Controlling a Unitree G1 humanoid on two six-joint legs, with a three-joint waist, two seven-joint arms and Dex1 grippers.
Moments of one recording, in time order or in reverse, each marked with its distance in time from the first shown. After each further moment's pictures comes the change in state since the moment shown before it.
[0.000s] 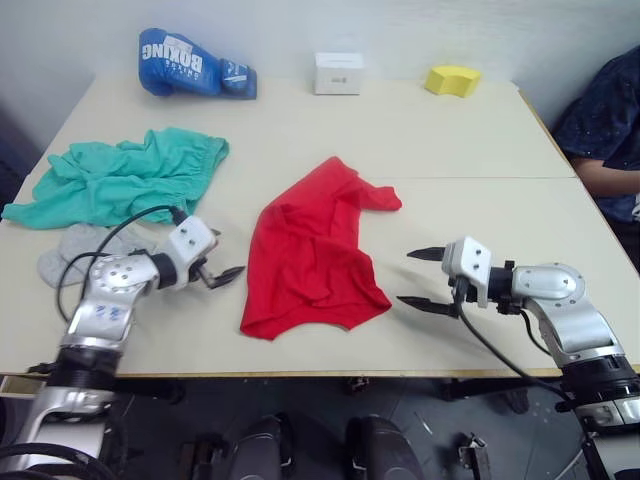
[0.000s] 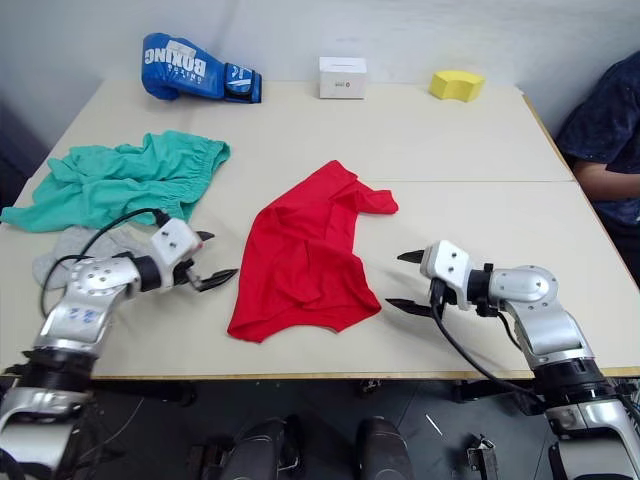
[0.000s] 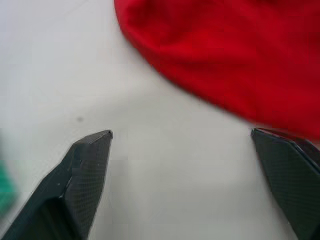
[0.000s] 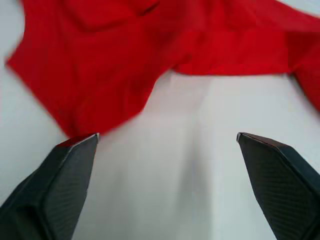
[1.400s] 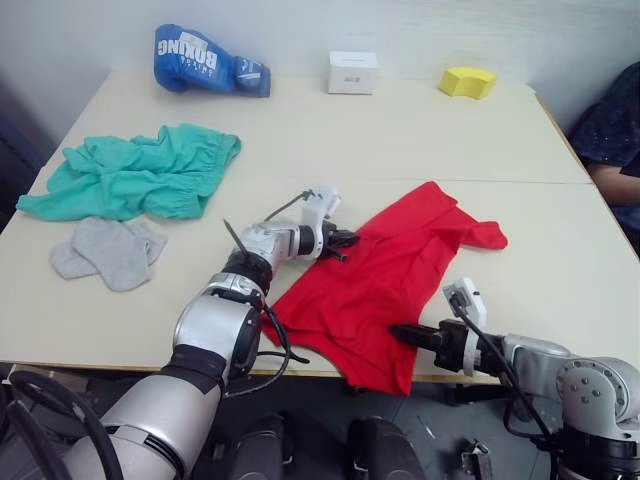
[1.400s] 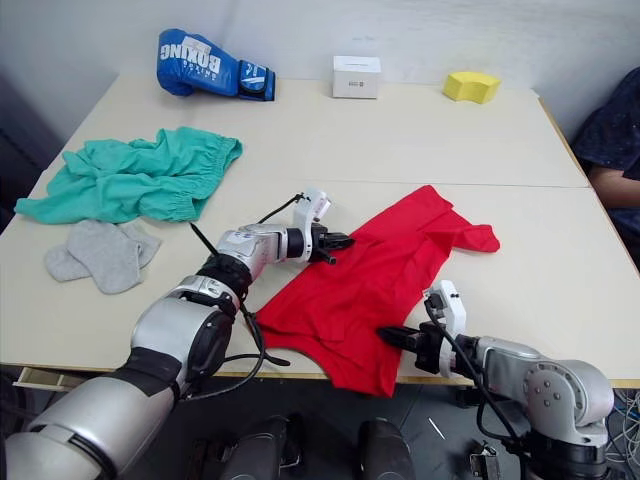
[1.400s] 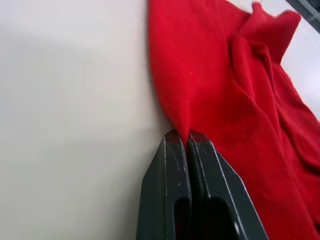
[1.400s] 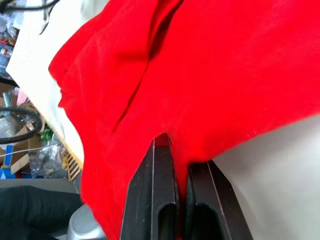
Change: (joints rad) left arm -0.728 -0.707 0.112 0.876 -0.146 0.464 0.096; right arm 0.267 0.288 -0.422 -0.724 0.781 1.675 -0.603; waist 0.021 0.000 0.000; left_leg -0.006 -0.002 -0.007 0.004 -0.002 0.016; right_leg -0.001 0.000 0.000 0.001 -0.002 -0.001
